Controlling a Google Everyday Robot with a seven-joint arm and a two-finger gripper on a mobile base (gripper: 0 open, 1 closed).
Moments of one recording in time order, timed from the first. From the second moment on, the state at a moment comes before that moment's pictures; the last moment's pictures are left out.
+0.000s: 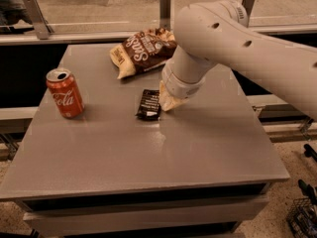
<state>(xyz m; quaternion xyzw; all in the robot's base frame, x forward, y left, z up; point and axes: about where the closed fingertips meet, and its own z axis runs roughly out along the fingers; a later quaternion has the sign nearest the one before) 0.577 -0.036 0.828 -0.85 0.49 -0.06 0.19</state>
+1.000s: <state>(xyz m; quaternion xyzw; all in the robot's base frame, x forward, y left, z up) 0.577 -0.036 0.828 -0.85 0.49 -0.06 0.19</state>
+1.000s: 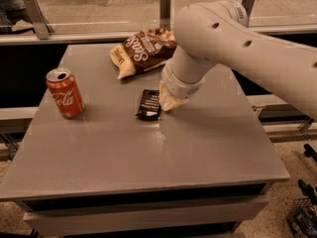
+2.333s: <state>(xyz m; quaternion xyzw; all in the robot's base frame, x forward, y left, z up) 0.557 0.058 0.842 -0.88 0.43 -0.03 0.21</state>
